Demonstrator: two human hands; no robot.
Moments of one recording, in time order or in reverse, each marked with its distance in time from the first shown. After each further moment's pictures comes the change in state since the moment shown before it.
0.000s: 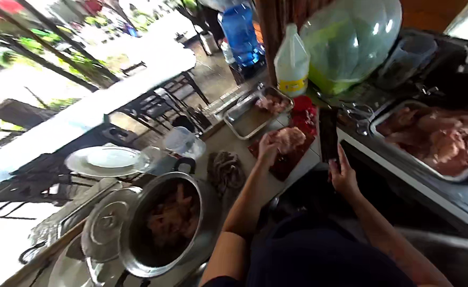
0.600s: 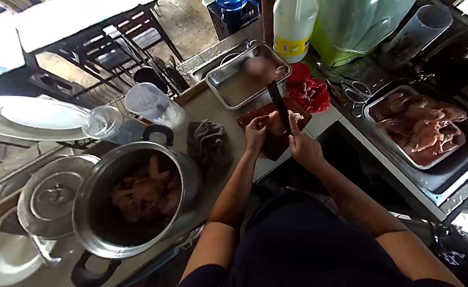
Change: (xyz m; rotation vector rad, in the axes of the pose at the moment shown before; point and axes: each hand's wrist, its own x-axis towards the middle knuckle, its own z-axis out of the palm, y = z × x) left_hand -0.012 -0.036 -0.008 0.050 0.198 0.054; right_hand 0.039 -0.069 0.058 -0.600 -0.339 -0.114
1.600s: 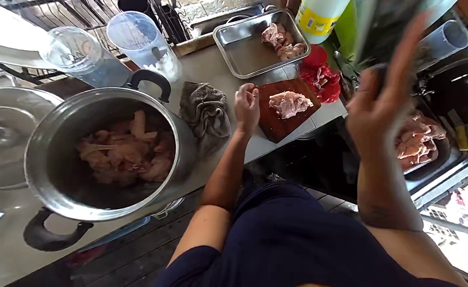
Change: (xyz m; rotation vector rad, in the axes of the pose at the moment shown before) left_hand -0.010 0.012 -0.043 0.196 0.210 0.062; right_hand -0.027 -0.041 -0.113 0.058 0.691 -0.439
